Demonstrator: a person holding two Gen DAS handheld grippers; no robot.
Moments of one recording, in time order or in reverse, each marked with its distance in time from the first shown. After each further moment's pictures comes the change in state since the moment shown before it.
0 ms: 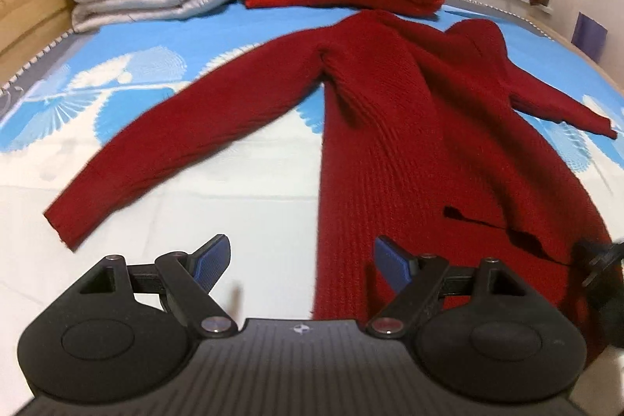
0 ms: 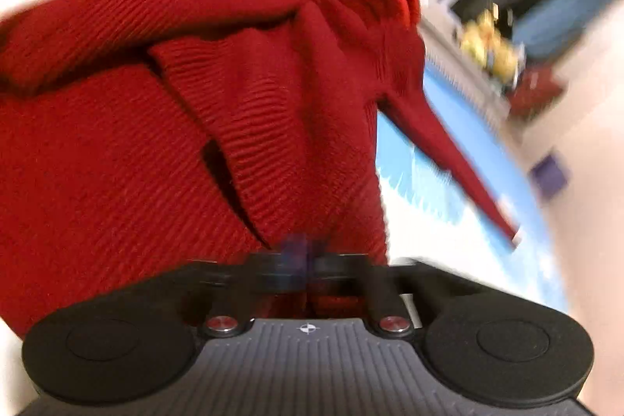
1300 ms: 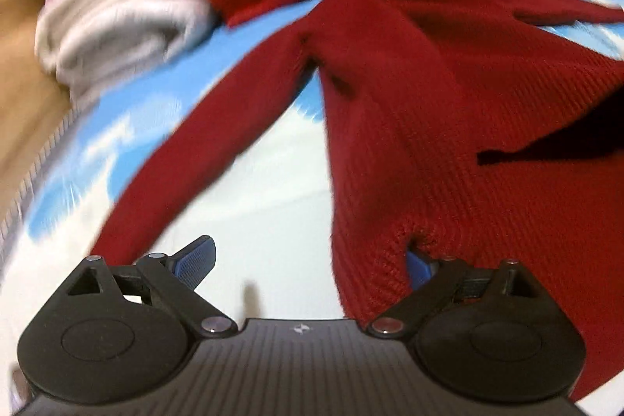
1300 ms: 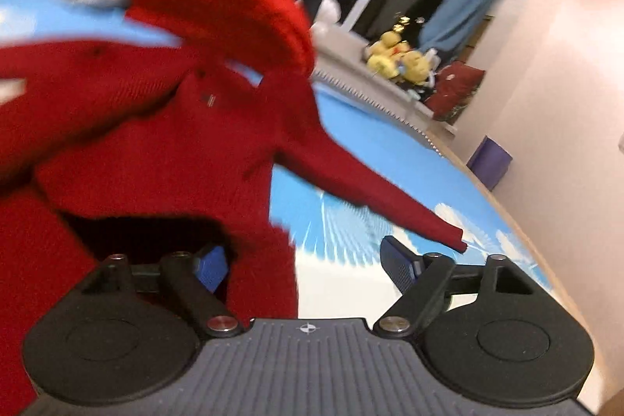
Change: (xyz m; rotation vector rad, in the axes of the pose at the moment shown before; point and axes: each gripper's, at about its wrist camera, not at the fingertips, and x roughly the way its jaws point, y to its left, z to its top) left arm 0.047 -0.033 -0.018 0.334 -0.052 0.200; right arm -0.006 -0.033 0.014 0.124 -0.206 -0.157
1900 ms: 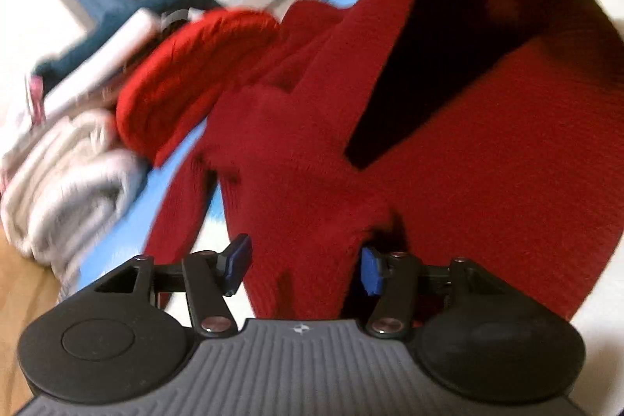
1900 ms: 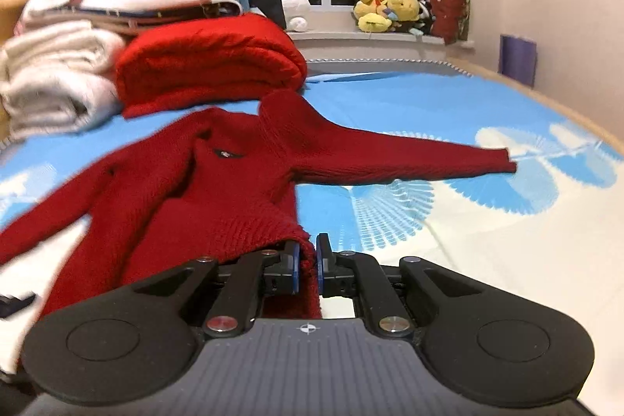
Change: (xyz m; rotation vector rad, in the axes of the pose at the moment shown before) left arm -0.012 -0.089 -0.019 0.460 -0.327 -0.033; right arm -0.022 -0.095 0.004 0.447 0.060 0.263
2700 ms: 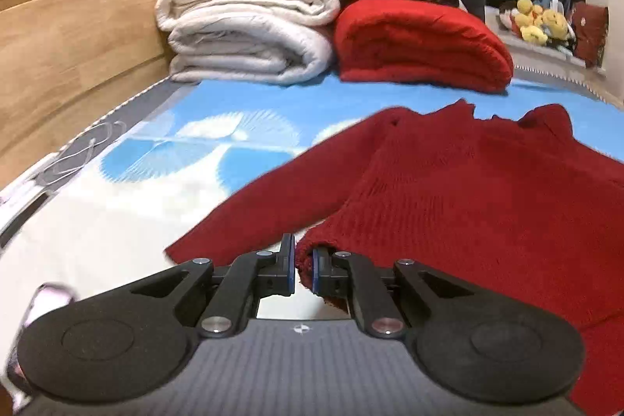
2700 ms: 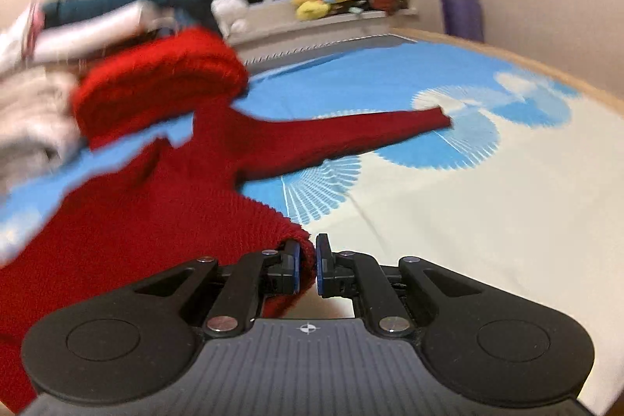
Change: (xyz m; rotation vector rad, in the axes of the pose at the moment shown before) left arm -0.068 0.187 -0.054 -0.874 0.251 0.200; right arm -0.073 -0.099 -0.011 0.266 0.015 -0.026
